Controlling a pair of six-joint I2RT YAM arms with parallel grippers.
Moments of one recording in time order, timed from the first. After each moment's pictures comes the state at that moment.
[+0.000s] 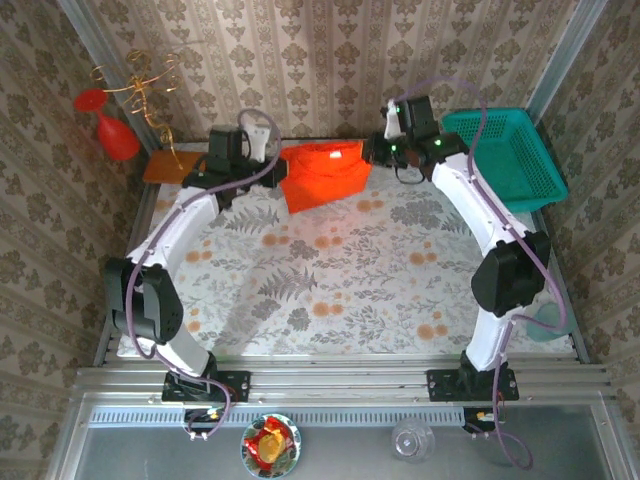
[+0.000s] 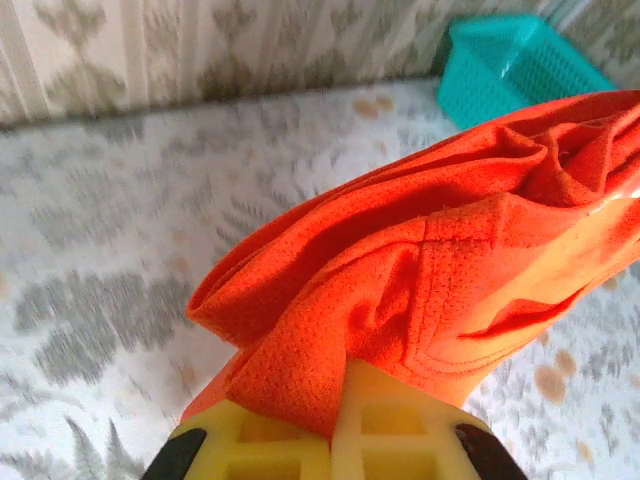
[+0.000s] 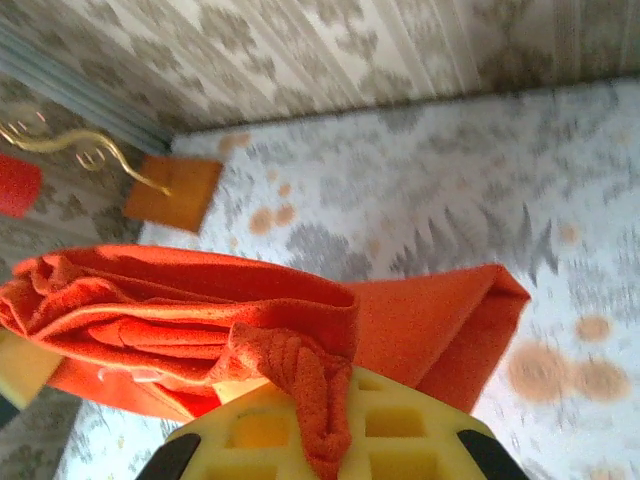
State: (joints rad) left arm -0.32 1.61 1.35 -0.34 0.46 -0.15; right arm 0.30 1.82 1.77 -0.68 -0.30 0.45
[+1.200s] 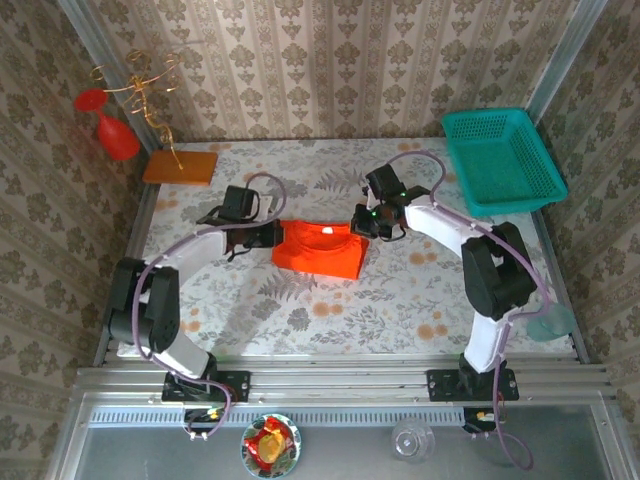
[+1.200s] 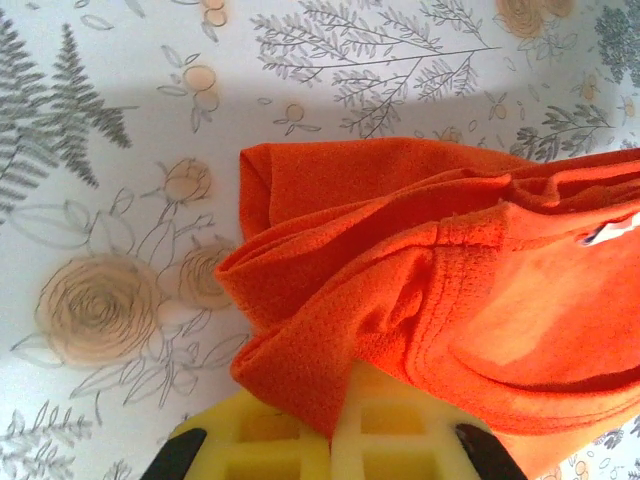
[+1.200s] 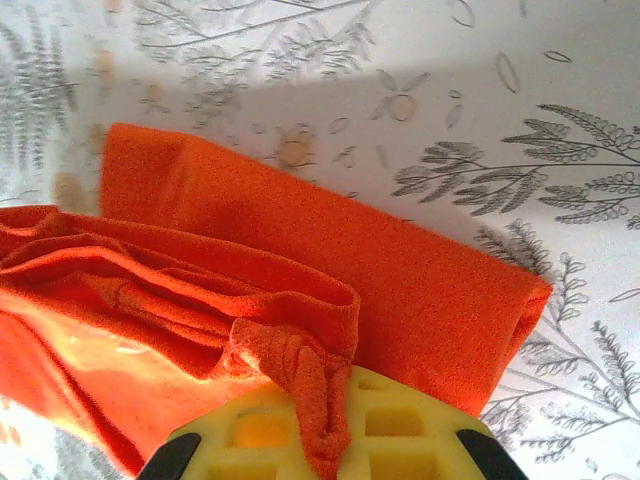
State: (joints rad) left arm -0.34 1.61 0.99 -0.33 0.39 -0.21; right arm 0.40 1.88 1.34 -0.56 -0.30 0.60
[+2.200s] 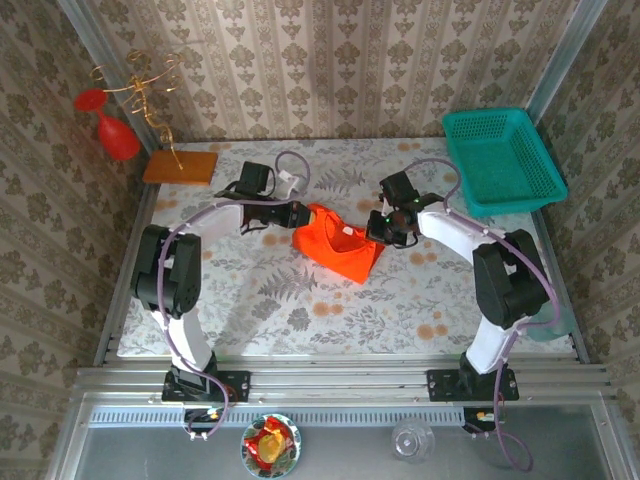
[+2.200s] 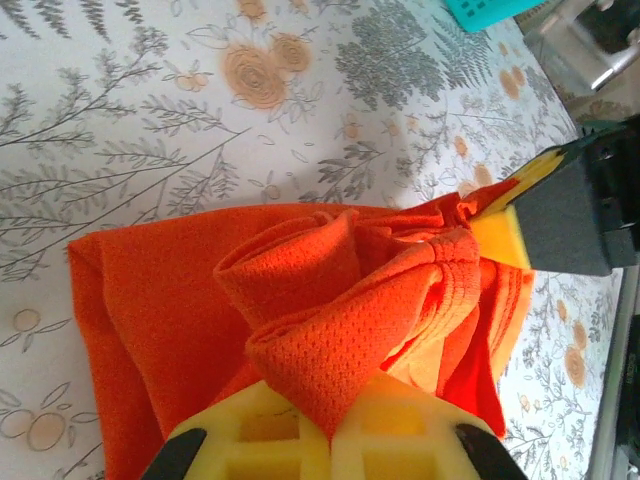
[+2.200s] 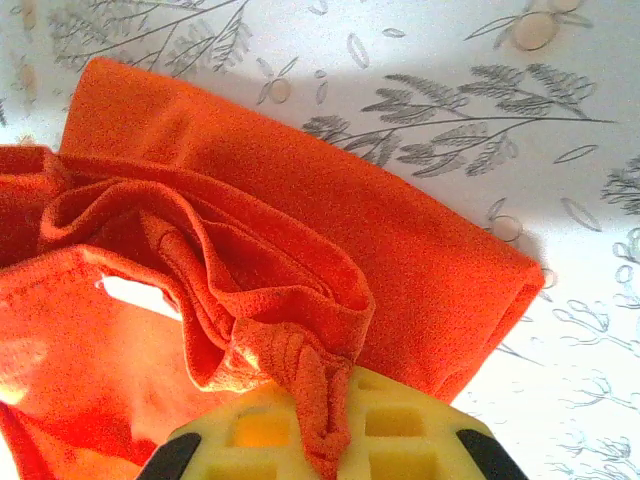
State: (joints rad) left arm -0.38 1.83 1.25 -0.32 0.80 -0.02; right arm 0.36 1.76 1.22 -0.56 -0.23 0.61
